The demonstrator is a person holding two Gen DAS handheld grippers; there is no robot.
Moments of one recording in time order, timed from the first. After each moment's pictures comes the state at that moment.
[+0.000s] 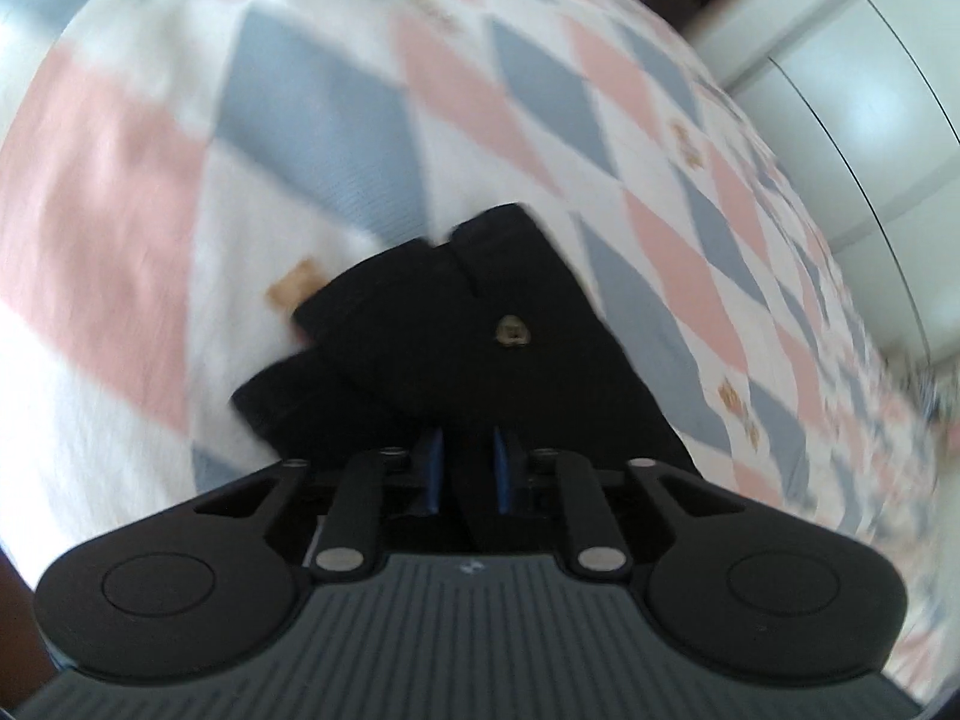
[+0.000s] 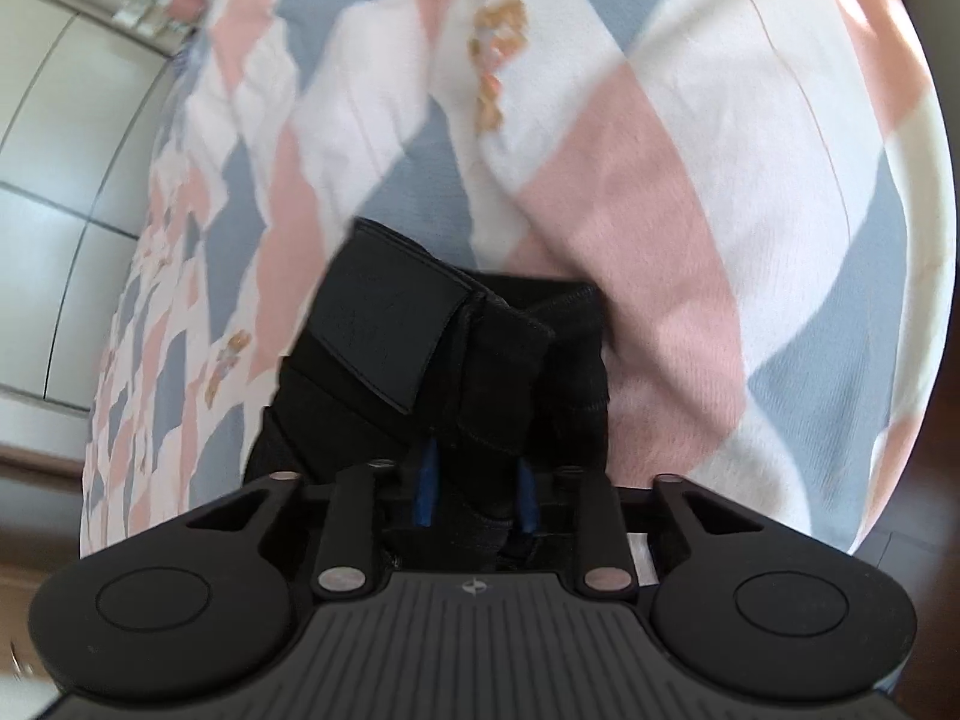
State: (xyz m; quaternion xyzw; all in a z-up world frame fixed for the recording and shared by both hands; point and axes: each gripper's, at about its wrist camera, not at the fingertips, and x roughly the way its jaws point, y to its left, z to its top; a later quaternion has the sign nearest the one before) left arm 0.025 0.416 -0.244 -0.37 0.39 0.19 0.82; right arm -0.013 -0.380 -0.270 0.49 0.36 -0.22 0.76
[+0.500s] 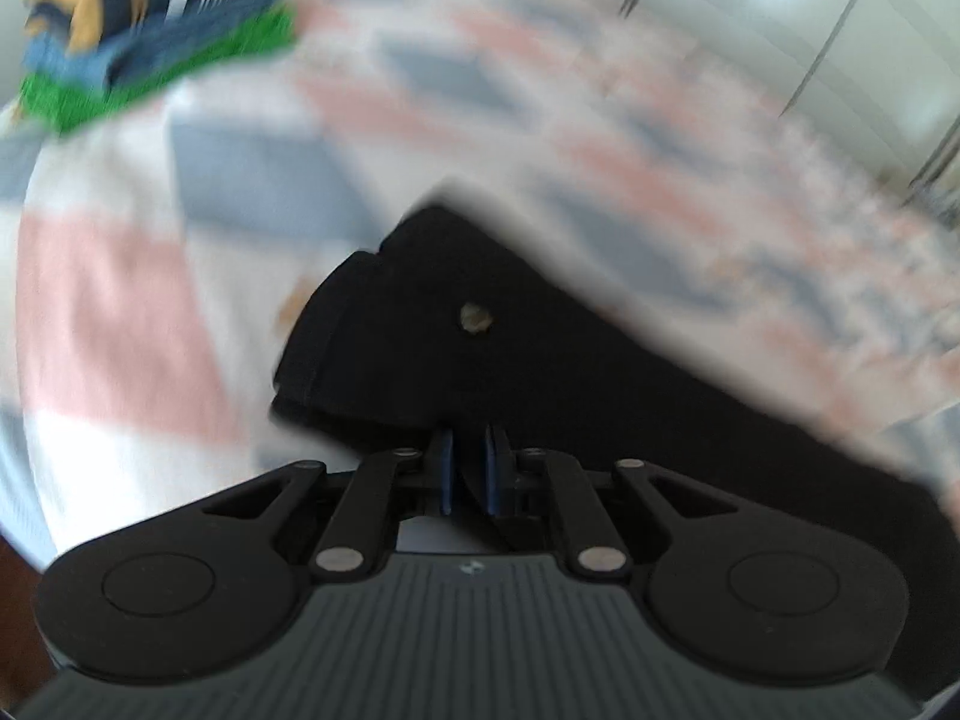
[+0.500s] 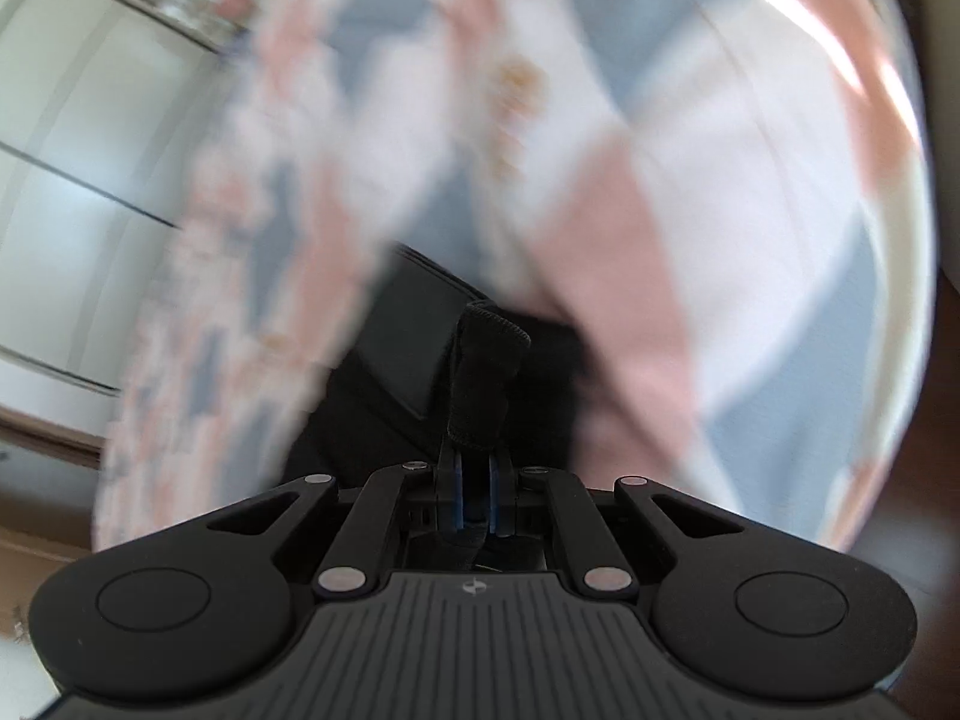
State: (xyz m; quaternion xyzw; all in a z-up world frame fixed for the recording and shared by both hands) left arm -0.002 0.383 -0.245 -0.21 0.44 0.16 0.86; right arm -0.039 -0.397 -0.270 0.49 0.37 -0.21 0.76
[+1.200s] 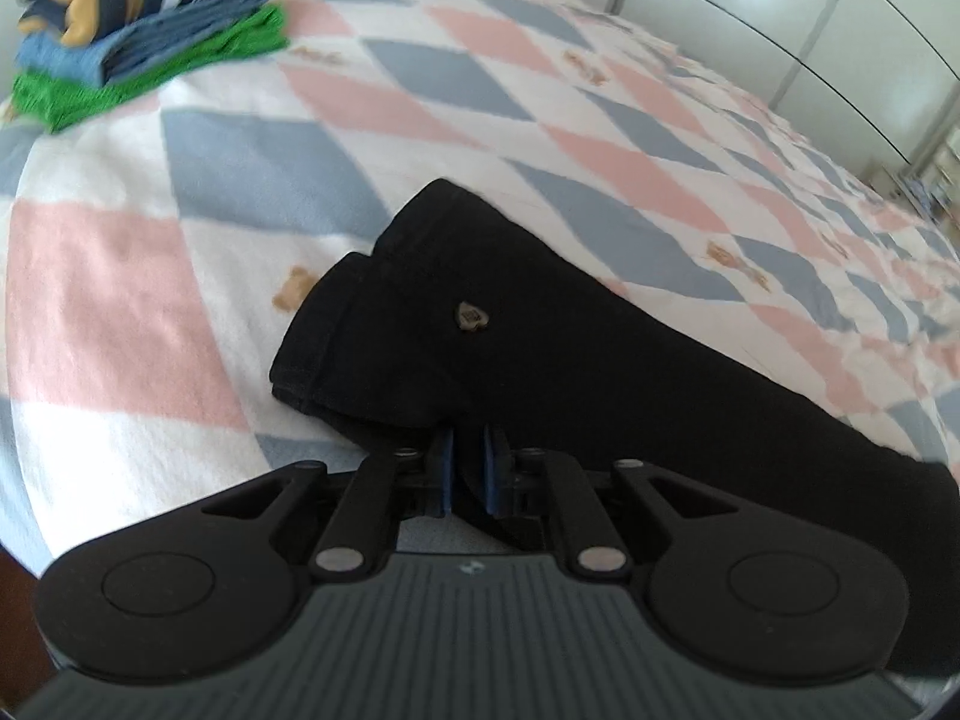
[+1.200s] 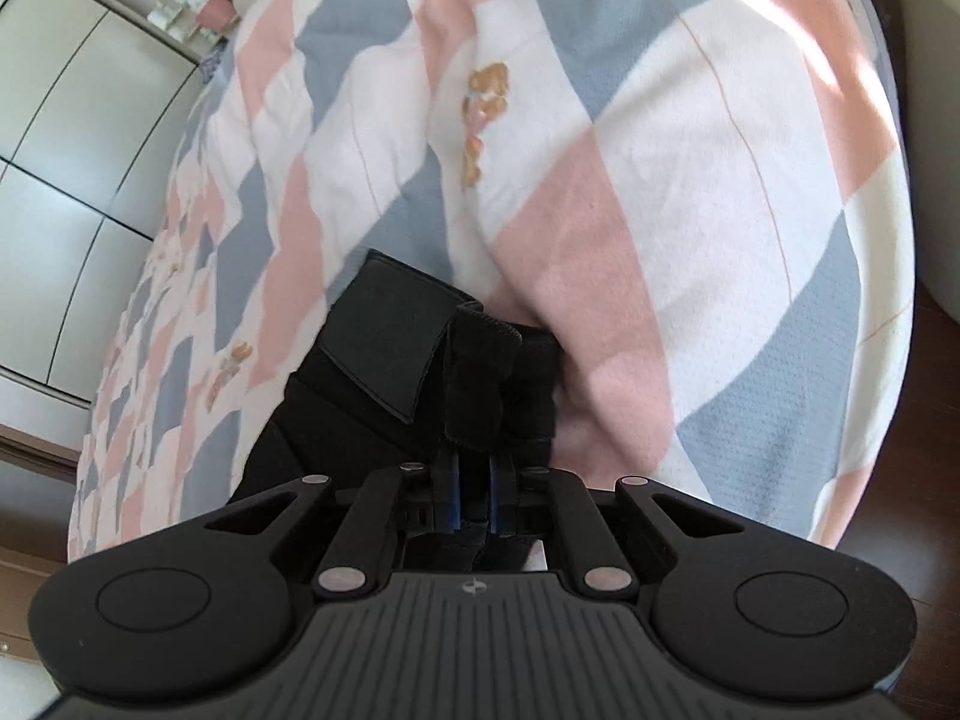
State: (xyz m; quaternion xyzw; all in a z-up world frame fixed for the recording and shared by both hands) left arm -0.016 0.385 -0.242 -0.19 0.42 0.13 0.88; right arm -0.037 -0.388 -0.269 0.46 0.36 -0.22 0.78
